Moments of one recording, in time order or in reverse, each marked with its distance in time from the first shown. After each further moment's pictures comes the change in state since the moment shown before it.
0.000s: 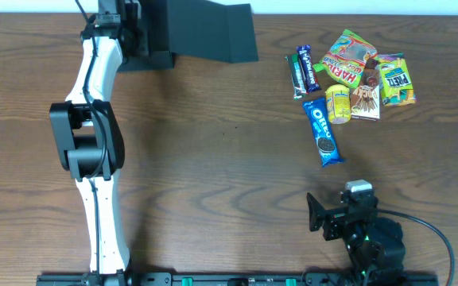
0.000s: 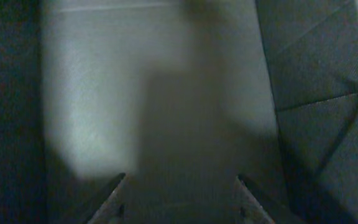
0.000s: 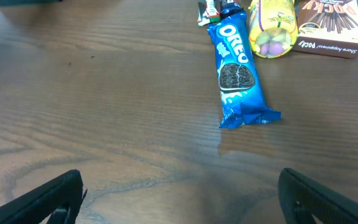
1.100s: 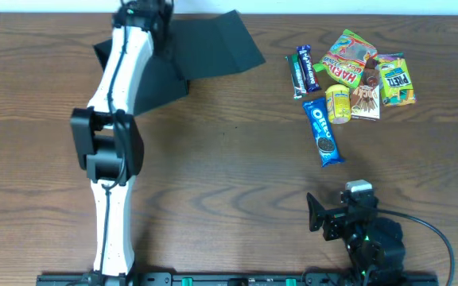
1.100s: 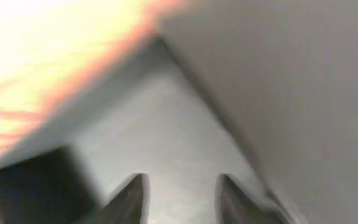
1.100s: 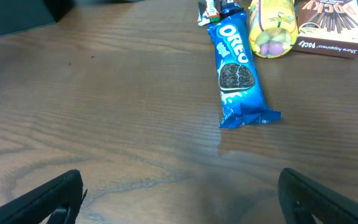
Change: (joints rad) left arm -0.148 -0.056 0.179 -0.299 -0.254 0.096; right arm 0.000 0.000 0.000 0.000 0.000 0.000
